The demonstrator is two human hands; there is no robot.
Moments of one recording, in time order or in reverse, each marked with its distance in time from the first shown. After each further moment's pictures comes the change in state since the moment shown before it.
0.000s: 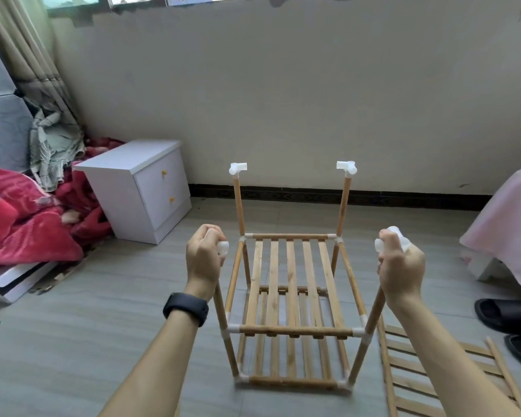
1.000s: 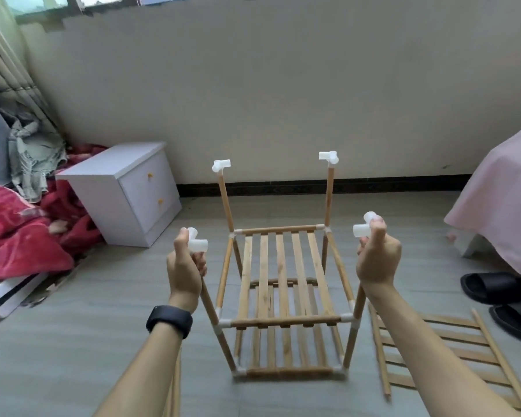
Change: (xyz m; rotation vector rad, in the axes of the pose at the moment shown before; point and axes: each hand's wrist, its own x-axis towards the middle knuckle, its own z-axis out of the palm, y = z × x) left_hand -0.020 -0.012 -0.007 -0.044 0.114 -0.074; right_hand -0.014 0.003 0.006 0.023 0.134 -0.025
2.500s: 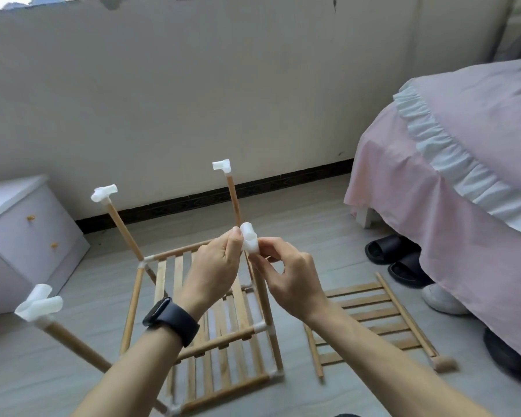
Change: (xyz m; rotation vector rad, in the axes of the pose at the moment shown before) left_hand -0.088 0.026 0.189 0.597 -0.782 0.519; right_hand -0.002 -0.002 -0.081 -0.299 -0.352 -0.473
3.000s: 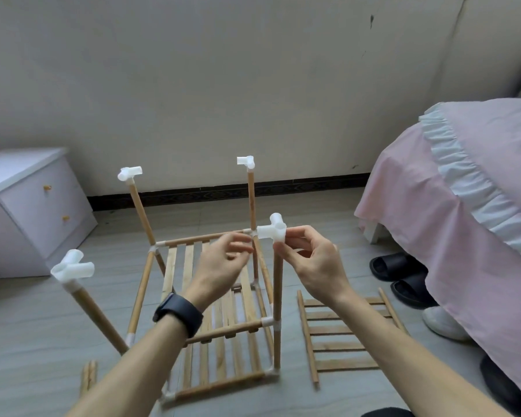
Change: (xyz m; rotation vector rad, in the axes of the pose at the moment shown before) left_hand -0.016 -0.040 -0.010 -0.255 -0.011 -0.203; right_hand 0.018 -0.010 -0.012 0.153 -0.119 0.269
